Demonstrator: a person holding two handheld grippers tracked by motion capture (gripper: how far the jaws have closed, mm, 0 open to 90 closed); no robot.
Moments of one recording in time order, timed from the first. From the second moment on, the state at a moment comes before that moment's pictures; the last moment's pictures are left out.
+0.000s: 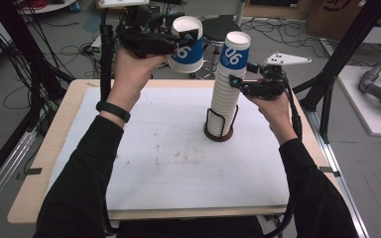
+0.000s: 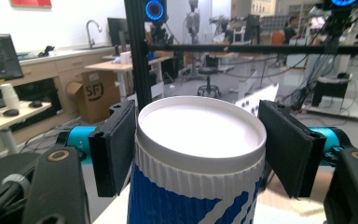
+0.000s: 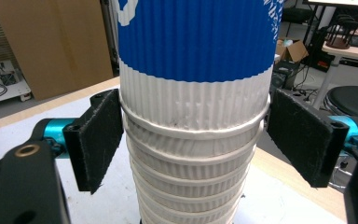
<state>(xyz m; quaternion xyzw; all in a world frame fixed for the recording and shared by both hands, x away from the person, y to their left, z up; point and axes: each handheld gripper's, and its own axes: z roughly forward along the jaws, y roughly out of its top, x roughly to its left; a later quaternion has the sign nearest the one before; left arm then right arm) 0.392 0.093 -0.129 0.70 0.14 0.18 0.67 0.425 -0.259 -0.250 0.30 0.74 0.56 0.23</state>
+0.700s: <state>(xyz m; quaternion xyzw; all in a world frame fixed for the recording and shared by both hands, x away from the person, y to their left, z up) 0.357 0.125 -0.196 0.72 0.15 0.16 0.66 0.414 -0.263 -0.246 0.30 0.74 0.56 0.23</state>
